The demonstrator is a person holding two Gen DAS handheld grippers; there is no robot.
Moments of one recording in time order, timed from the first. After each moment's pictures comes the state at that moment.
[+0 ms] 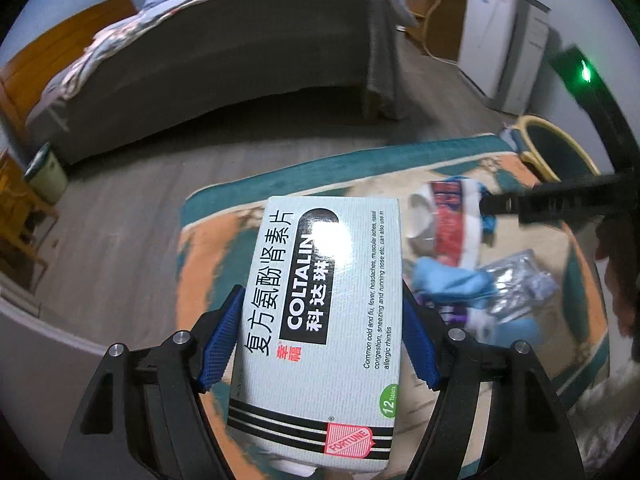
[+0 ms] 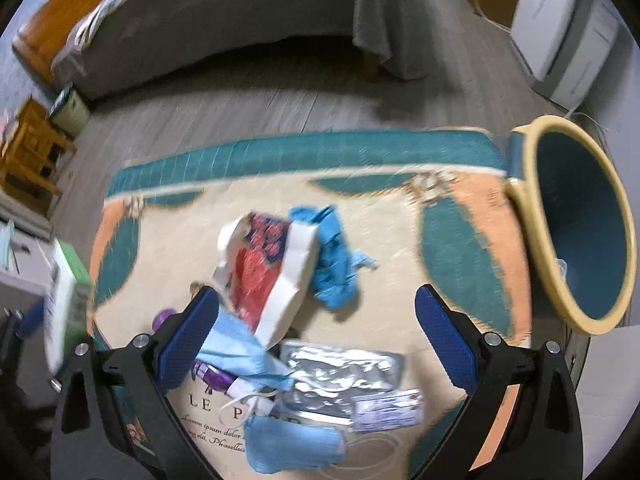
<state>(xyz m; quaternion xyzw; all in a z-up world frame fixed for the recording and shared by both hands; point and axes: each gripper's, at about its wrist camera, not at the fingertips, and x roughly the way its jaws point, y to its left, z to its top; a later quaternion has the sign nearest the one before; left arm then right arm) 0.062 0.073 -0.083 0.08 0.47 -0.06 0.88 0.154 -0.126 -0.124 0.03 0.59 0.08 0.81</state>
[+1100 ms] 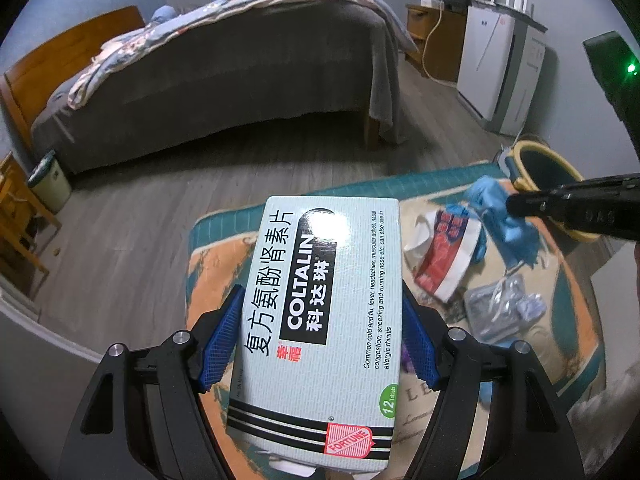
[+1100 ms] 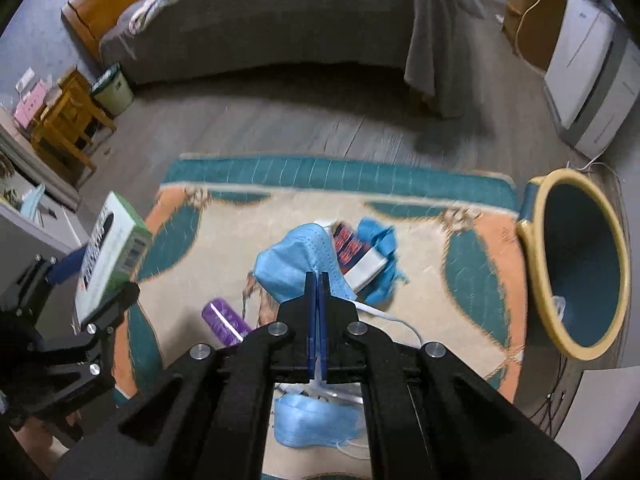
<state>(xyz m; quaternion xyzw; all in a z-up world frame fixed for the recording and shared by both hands) 0.053 0.075 -0.061 0.07 0.43 -0.07 0.90 0.129 -0.129 -0.049 0.01 0.53 0.13 0.84</state>
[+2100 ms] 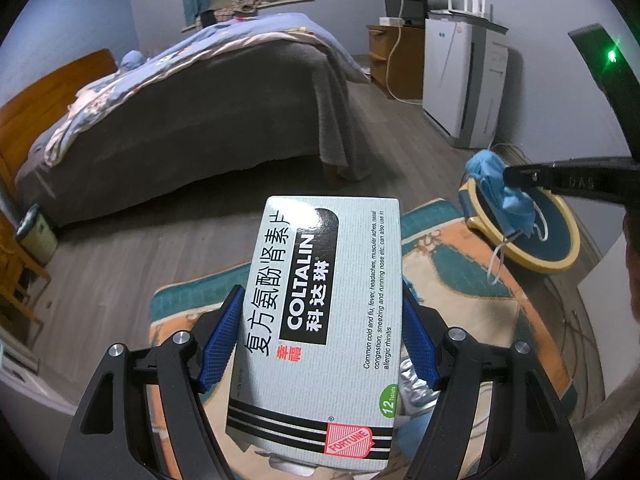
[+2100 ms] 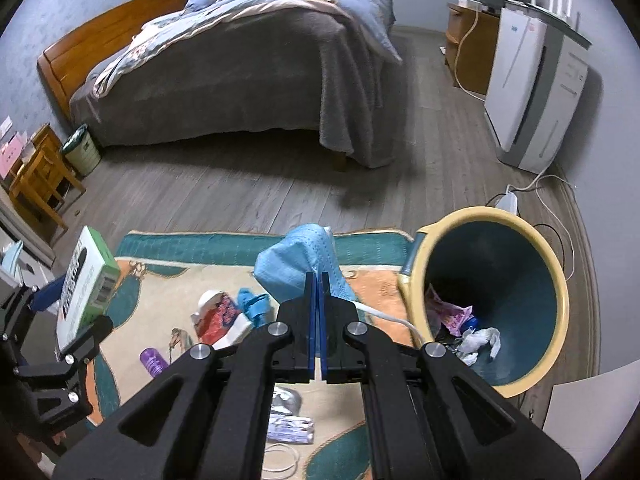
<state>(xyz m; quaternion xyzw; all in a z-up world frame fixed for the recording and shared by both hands) 0.079 -0.024 -0.032 0.11 0.39 -0.11 0.91 0.146 -0.242 -0.016 0.03 0.46 0.06 0.89</state>
